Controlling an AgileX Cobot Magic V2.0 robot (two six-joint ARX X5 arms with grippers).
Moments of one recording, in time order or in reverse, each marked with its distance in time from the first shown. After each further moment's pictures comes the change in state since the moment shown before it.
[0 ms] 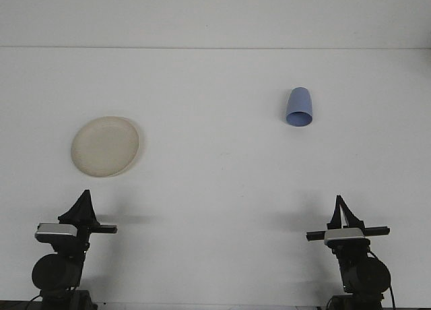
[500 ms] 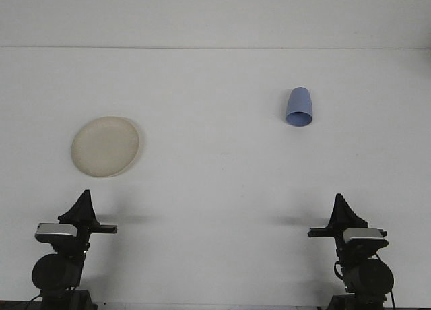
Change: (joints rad) left arm 0.000 0.000 0.000 0.000 0.000 0.000; right arm 0.000 0.010 0.042 0.002 -0.023 0.470
